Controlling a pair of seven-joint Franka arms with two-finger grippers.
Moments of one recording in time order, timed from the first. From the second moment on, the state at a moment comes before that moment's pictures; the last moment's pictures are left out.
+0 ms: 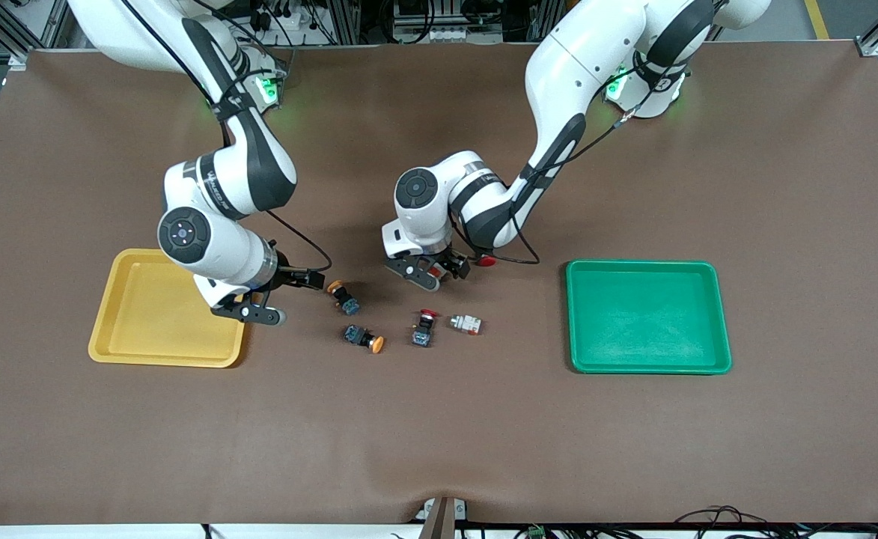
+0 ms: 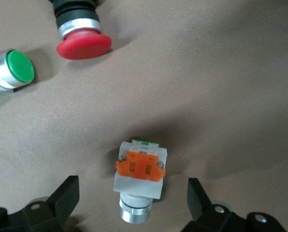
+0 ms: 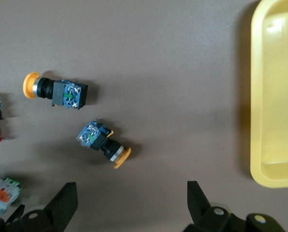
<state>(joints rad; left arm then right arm) -0.71 0.88 -0.20 -1.39 0.26 2.20 -0.49 0.40 0.39 -0.05 -1.82 0.18 2.11 0.42</state>
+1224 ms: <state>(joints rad) -0.49 0.63 -0.17 -1.32 0.19 2.05 -0.57 0.44 0.44 -0.05 -1.88 0.18 2.34 0.23</state>
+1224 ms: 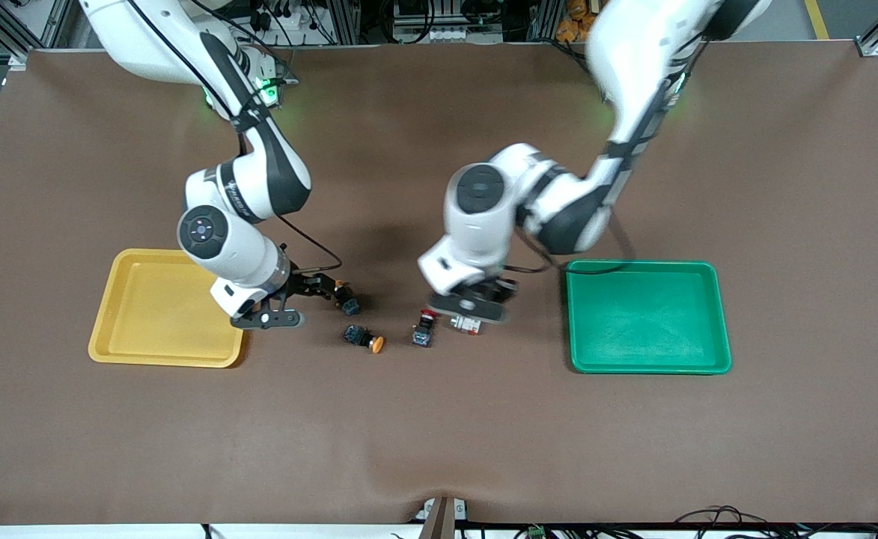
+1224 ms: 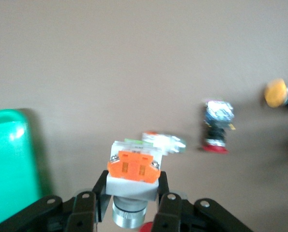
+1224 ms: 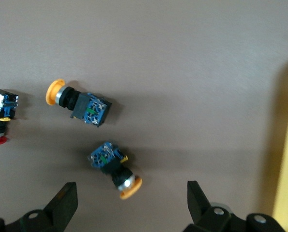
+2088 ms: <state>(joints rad) -0.01 0.68 -0.16 -1.49 0.16 1.80 -0.57 0.55 0.58 -0.05 -1.99 0.17 2.66 0.21</state>
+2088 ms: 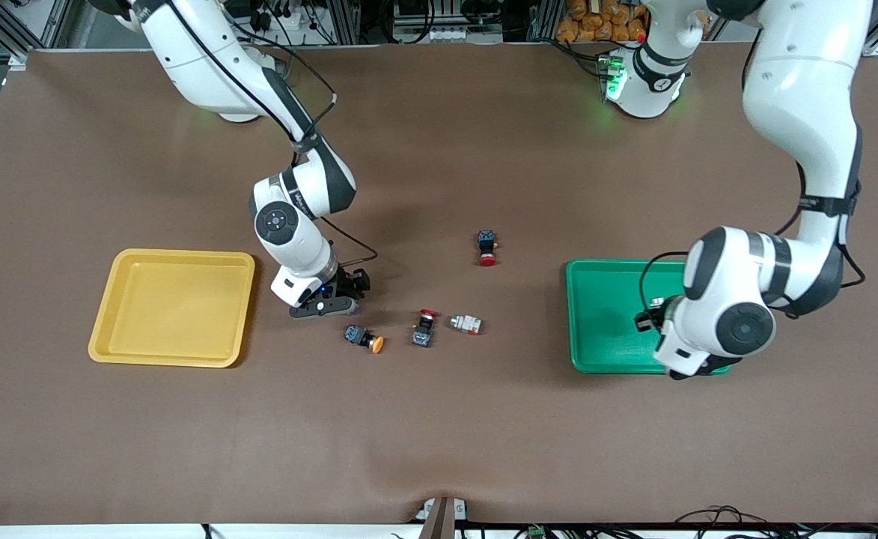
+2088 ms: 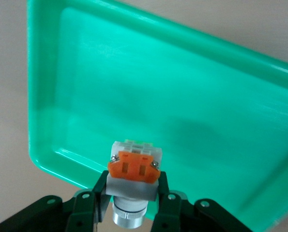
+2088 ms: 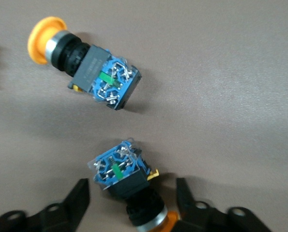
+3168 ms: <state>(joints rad) -0.26 0.65 -0.28 -1.38 0.16 1.94 -0.71 0.12 0.31 -0.13 -1.94 0.11 2.03 0.08</state>
